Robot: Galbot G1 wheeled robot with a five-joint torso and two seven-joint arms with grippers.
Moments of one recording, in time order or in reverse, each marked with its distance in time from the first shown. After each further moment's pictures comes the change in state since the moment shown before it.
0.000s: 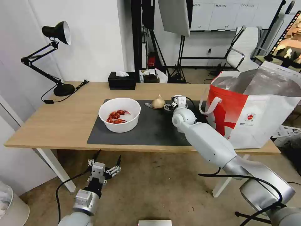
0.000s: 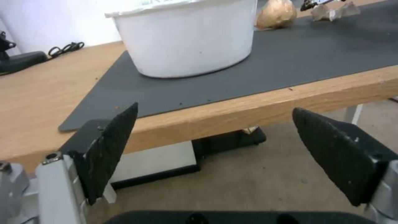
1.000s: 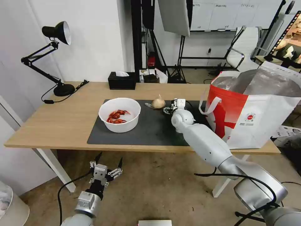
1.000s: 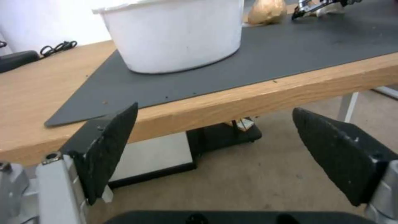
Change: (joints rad) left arm 0.012 -0.009 0.017 0.003 0.028 -0.008 0.004; right arm -0.034 0.040 0.046 -0.034 0.039 -0.008 0.016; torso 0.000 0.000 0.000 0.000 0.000
